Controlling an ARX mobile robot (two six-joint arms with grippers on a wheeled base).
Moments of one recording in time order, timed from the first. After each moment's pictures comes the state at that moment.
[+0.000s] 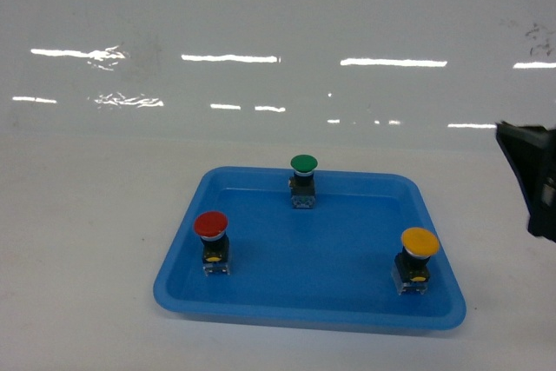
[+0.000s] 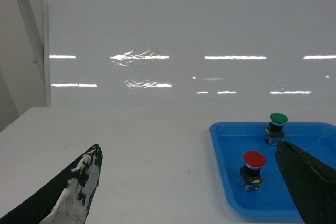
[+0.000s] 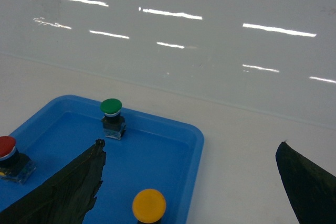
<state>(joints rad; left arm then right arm) 0.00 0.01 0.01 0.00 0.00 0.00 0.19 1.49 0.38 0.98 -0.04 -0.03</state>
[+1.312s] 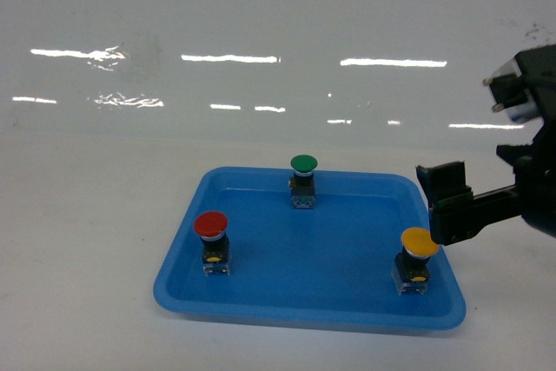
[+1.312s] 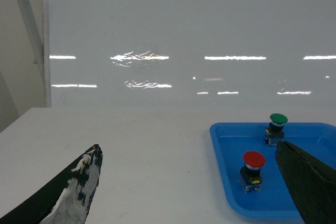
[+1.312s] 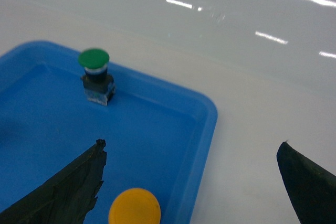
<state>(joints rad) 0.00 0.01 0.01 0.00 0.00 0.00 0.20 1.89 0.63 0.95 -0.07 -0.11</state>
